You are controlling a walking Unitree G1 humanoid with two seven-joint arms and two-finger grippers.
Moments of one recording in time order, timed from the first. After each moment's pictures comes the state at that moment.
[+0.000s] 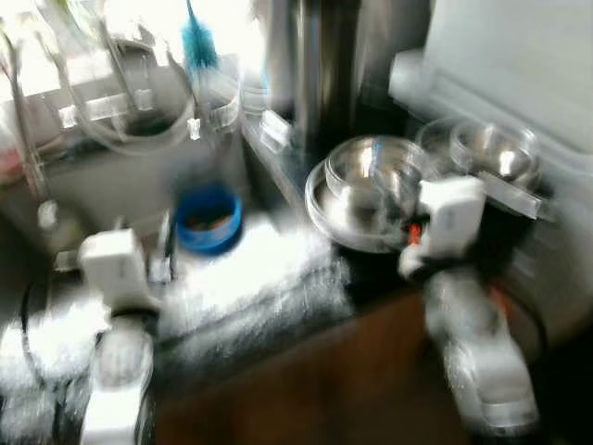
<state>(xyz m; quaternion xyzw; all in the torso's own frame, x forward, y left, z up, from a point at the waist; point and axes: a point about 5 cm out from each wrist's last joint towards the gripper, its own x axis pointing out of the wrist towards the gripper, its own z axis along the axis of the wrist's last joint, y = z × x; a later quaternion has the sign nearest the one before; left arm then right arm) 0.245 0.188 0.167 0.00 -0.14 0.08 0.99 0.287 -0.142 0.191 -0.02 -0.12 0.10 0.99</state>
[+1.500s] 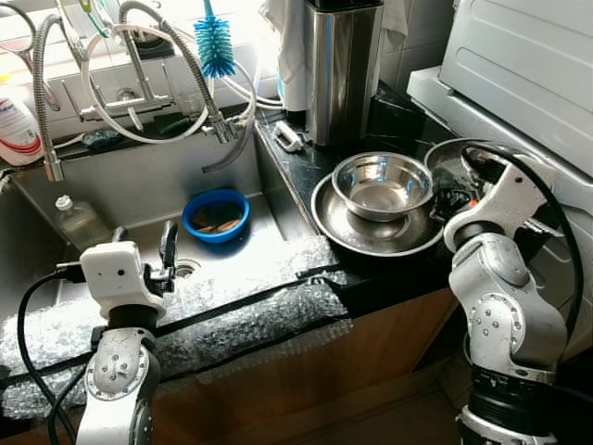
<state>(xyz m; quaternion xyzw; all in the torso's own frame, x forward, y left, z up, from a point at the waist) 0.243 0.193 0.165 0.01 -0.13 0.08 0.99 0.311 -0.182 0.207 0.13 0.03 -0.11 0.98</state>
